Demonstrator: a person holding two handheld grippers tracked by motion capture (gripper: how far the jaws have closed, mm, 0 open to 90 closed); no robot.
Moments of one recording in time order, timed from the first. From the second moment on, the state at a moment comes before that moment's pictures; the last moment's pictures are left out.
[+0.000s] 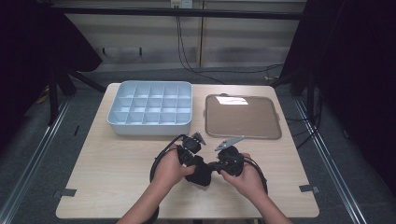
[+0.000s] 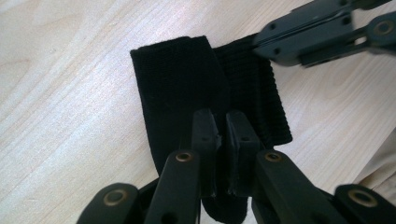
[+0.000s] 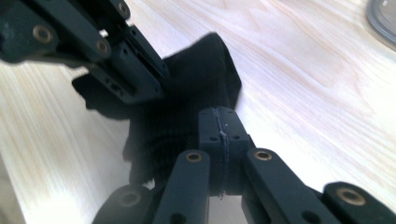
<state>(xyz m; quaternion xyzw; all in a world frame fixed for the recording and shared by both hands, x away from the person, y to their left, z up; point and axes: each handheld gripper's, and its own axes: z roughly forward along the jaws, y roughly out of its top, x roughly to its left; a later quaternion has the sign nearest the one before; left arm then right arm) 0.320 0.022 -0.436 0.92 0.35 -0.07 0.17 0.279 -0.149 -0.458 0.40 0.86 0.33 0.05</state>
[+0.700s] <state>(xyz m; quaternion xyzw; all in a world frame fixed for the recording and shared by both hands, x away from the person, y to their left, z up) 0.318 0.021 -0.427 0.92 0.34 -0.07 0.18 0.272 -0.145 -0.483 0.40 0.86 0.32 0.03</state>
